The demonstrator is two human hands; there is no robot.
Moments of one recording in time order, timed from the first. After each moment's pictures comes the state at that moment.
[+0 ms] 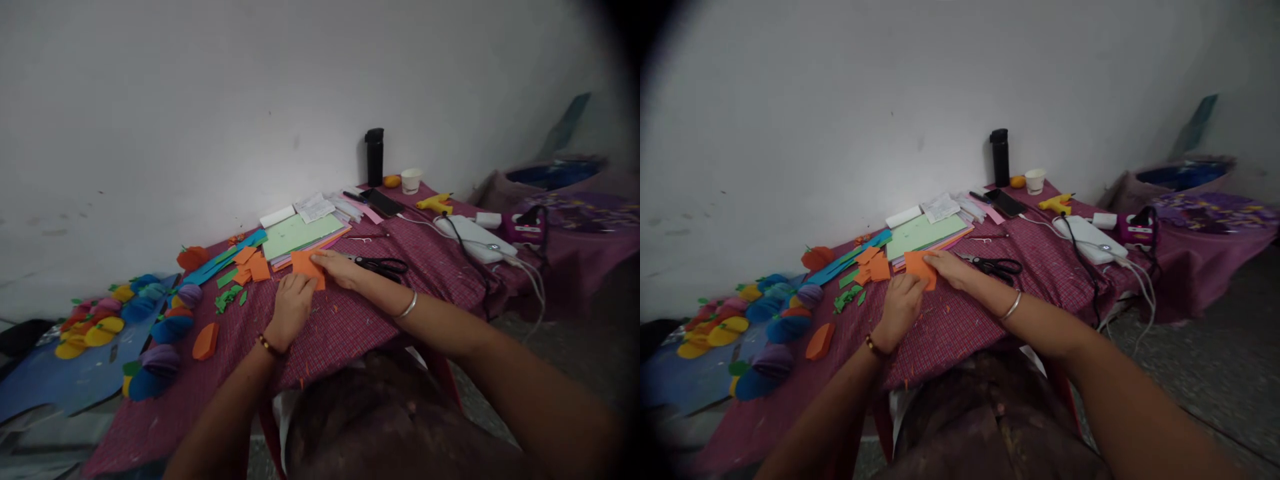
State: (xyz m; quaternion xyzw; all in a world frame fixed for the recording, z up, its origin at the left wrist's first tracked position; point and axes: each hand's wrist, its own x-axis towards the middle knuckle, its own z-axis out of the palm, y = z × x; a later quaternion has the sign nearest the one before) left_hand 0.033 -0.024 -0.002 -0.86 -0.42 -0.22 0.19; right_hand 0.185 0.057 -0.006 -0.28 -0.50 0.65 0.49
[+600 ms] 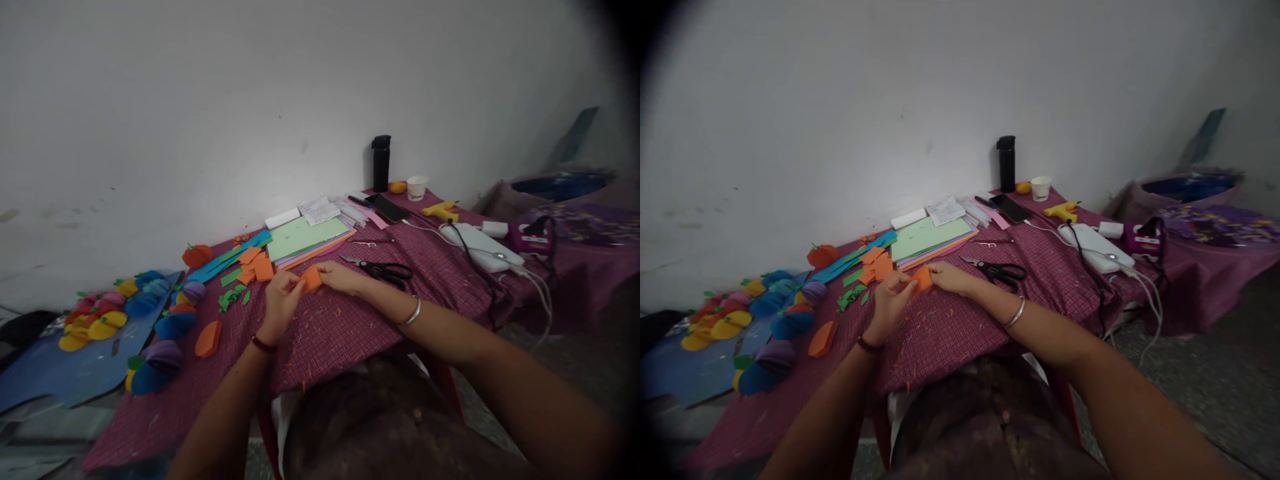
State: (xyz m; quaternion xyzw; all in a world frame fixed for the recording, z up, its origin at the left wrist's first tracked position) left_hand 0.010 0.000 -0.007 -0.72 -0.49 -0.48 -0.05; right_hand 0.183 0.052 -0.012 -0.26 -0.66 0.61 0.34
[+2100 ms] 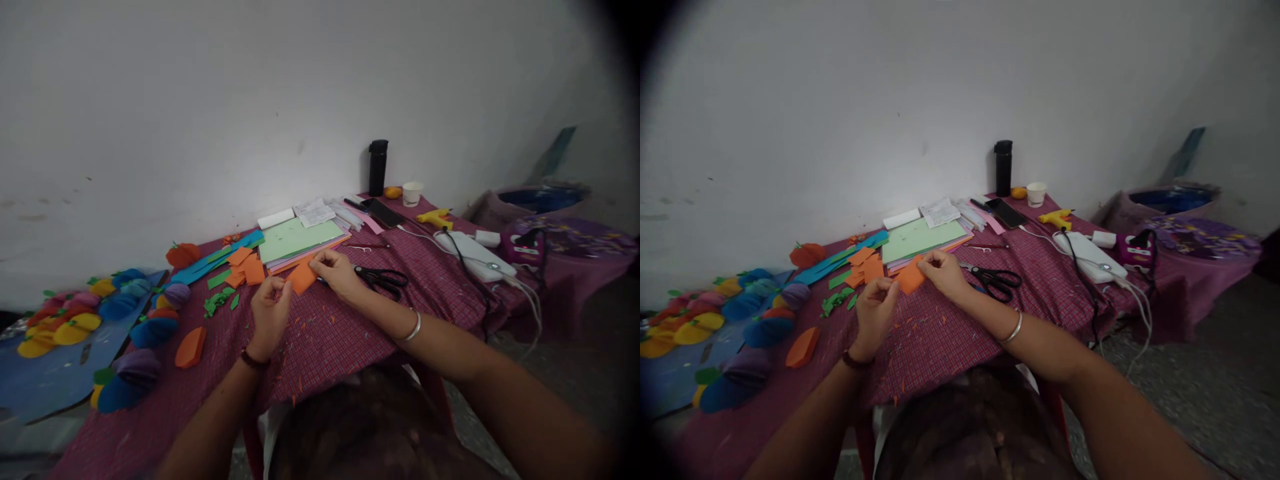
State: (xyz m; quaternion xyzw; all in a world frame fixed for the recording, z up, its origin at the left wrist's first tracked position) left_hand 0.025 -0.015 -0.004 -0.61 -0.50 -0.60 -0.13; right_hand 0.183 0.043 0.008 -0.28 -0.58 0.48 0.60
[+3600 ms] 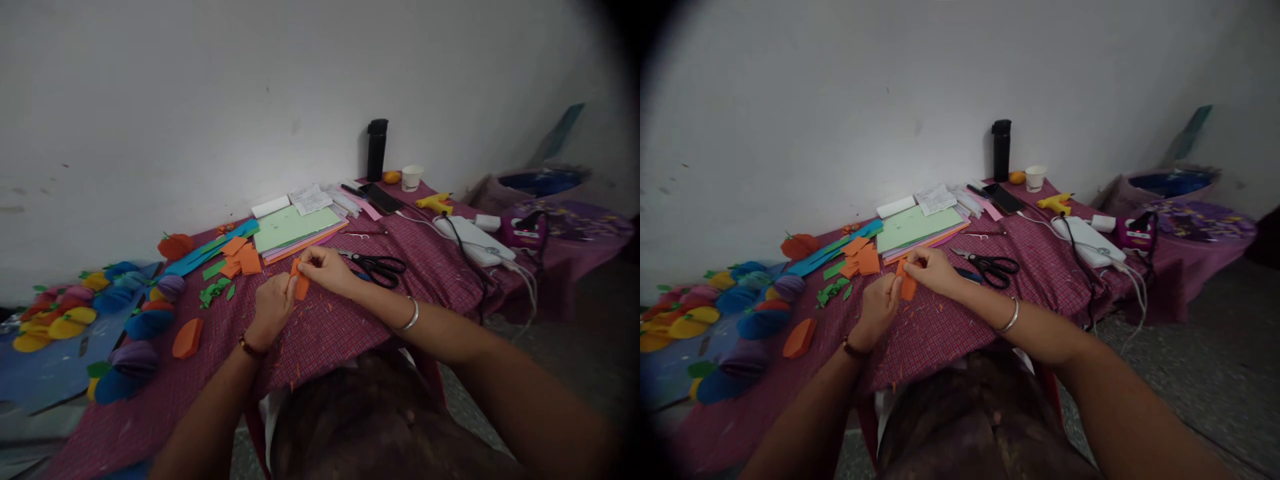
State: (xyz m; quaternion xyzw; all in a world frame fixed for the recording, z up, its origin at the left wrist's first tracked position) left_hand 0.021 -0.019 0.001 -0.78 -0.51 -0.36 0.02; right_hand 0.181 0.032 0.009 -0.28 -0.67 0.44 0.52
